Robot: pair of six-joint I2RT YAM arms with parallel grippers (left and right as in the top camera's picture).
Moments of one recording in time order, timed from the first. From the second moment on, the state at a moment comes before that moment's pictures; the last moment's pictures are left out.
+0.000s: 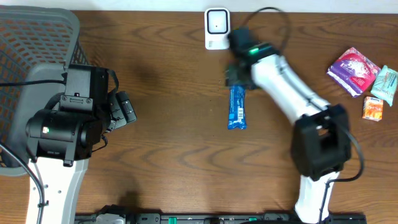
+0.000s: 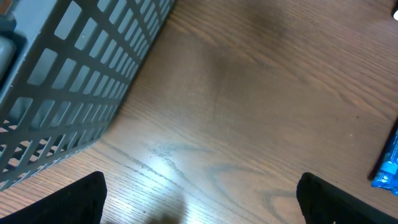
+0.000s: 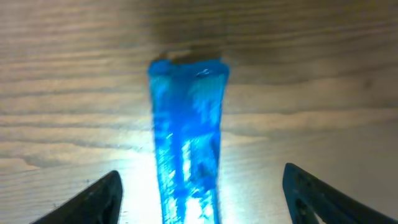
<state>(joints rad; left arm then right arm) -0.14 1.19 1.47 -1.39 -0.21 -0.48 0.39 2.07 1.71 -0.95 0.14 0.49</state>
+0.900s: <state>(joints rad) -0.14 1.19 1.47 -1.39 -0.21 -0.48 0.62 2.20 1.69 -0.92 0.49 0.53</state>
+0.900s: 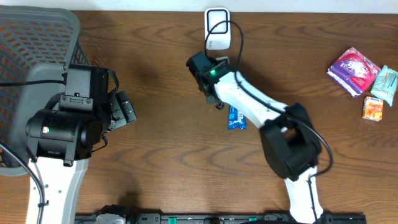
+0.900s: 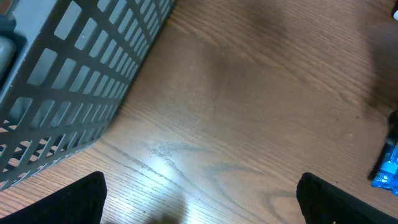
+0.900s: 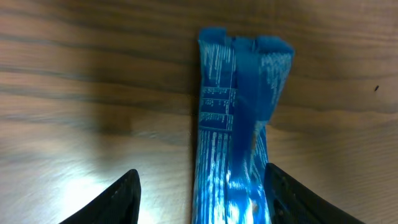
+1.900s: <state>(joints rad) -0.14 1.19 1.47 -1.39 -0.21 -0.48 0.51 2.29 1.82 -0.96 0.18 0.44</state>
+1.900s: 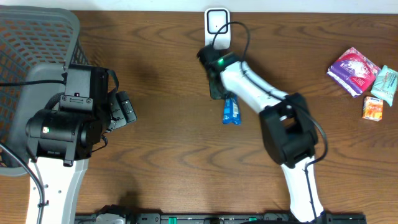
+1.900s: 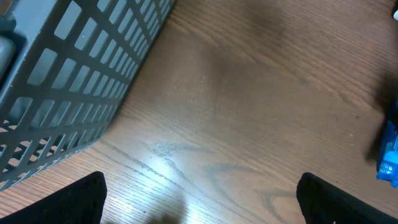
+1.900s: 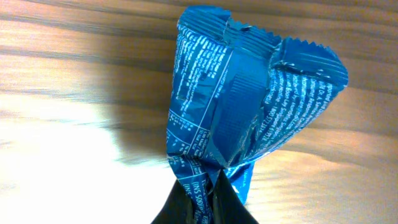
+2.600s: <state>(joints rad) -0.14 1.19 1.47 -1.39 -0.21 -0.48 0.16 2.27 1.49 -0.61 -1.01 0.28</state>
